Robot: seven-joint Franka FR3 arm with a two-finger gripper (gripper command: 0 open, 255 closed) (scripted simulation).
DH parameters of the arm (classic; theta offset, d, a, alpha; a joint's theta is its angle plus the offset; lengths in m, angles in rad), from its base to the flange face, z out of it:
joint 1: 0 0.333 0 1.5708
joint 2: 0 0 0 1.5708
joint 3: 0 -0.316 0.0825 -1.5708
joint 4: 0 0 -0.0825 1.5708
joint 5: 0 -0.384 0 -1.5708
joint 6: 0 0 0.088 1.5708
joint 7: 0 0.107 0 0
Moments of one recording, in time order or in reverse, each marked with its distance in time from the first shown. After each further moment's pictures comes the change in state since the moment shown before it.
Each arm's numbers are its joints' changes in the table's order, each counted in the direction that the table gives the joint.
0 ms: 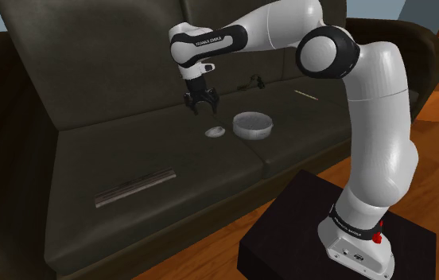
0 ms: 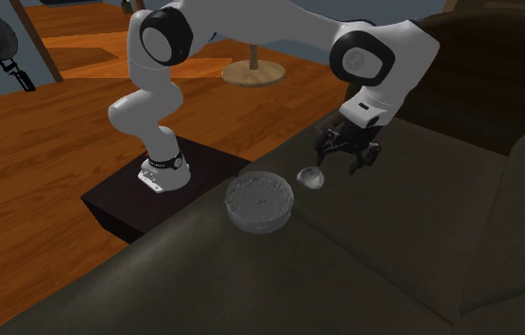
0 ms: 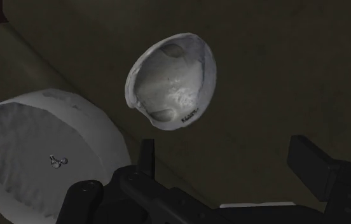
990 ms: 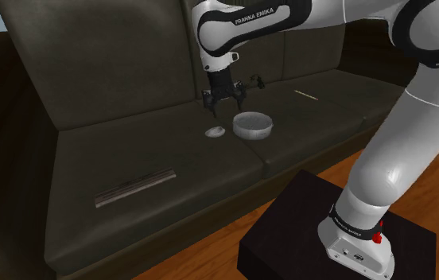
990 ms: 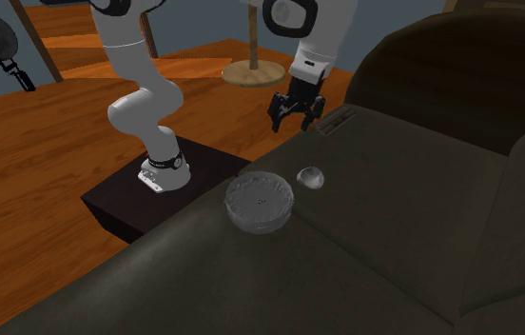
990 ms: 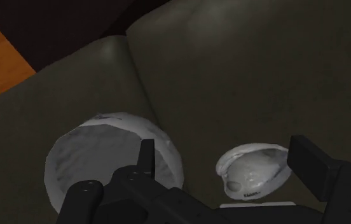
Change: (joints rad) arm -0.039 0.537 -0.050 -0.563 -0.112 0.088 -0.468
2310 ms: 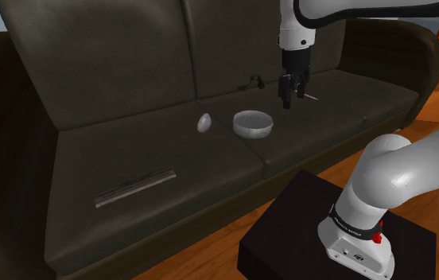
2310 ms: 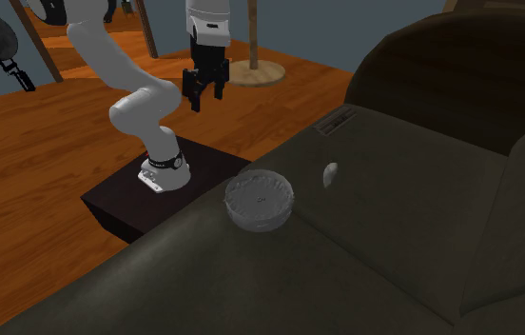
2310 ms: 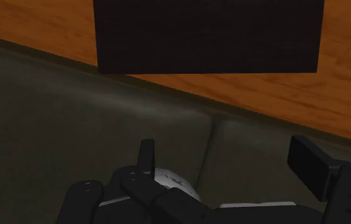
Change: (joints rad) arm 0.105 0.688 0.284 -0.425 0.023 -0.187 -0.884
